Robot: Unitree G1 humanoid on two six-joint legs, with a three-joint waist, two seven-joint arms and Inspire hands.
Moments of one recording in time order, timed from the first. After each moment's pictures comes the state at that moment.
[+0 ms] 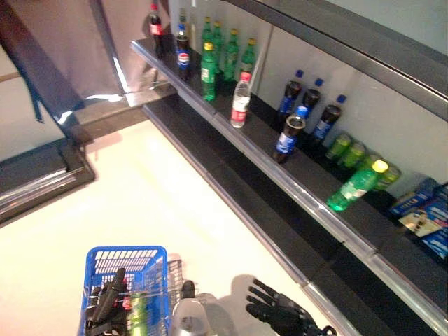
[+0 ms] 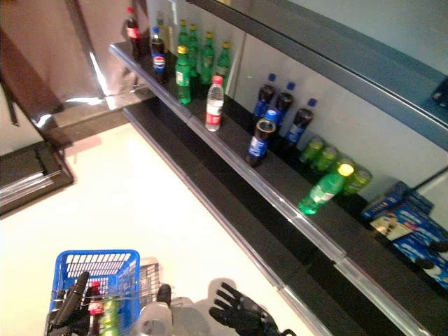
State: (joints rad) left arm 0.31 0.12 0.32 0.57 -1.25 -0.22 -0.14; right arm 0.35 -0.31 0.22 0.48 0.66 0.14 0.43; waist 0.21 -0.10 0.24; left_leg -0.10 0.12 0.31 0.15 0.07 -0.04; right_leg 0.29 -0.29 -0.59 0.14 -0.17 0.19
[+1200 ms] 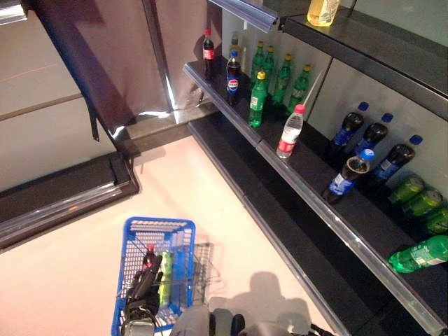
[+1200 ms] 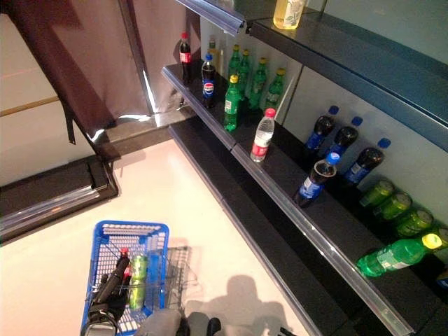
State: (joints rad) left arm 0.14 0.13 0.07 0.72 -1.27 -0.26 -0.04; right arm 0.11 -0.25 0.10 1.15 0.42 0.00 0.05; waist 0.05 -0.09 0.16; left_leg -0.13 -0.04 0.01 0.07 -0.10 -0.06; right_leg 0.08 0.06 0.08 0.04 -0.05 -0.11
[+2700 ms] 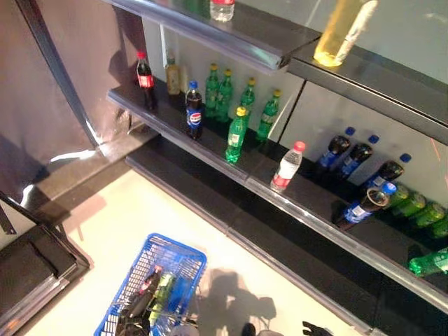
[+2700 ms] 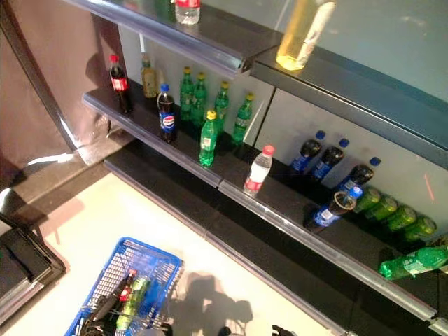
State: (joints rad) left arm 0.07 0.17 0.10 1.12 -1.18 -0.26 -0.10; right arm 0.09 -0.26 0.30 1.15 0.22 -0.07 0.01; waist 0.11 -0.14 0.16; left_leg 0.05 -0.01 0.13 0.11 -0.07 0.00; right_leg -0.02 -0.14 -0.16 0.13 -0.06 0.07
